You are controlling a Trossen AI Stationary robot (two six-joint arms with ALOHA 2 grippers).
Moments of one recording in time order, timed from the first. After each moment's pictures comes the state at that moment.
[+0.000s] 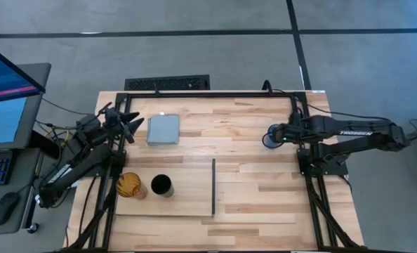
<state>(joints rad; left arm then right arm) 0.75 0.05 0.35 -0.42 0.12 -0.28 -0.11 0.92 0.76 -1.27 0.36 1.40</state>
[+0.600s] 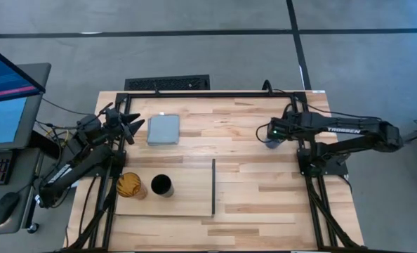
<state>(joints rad) 0.75 0.05 0.35 -0.43 0.15 -0.28 -0.25 1.06 0.76 -1.20 0.34 1.35</state>
